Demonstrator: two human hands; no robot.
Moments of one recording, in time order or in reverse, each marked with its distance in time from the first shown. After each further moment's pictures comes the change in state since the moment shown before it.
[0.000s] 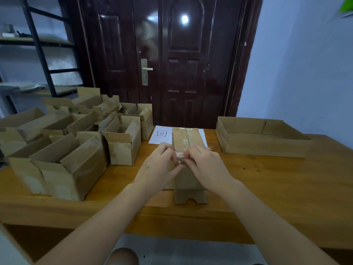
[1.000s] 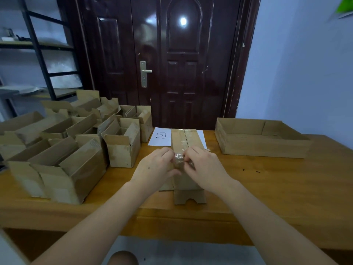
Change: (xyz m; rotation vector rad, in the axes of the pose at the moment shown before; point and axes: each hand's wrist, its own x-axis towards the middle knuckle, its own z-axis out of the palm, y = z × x) left_hand 0.007 -0.010 -0.004 0.217 -0.064 0.129; right_hand 0.003 0.000 -0.001 -0.004 -0.057 0.022
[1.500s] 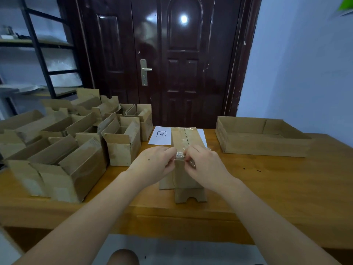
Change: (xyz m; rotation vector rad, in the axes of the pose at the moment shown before) left_hand 0.013 -0.009 -0.013 0.095 -0.113 0.120; right_hand 0.002 0.001 -0.001 -0.012 -0.013 0.006
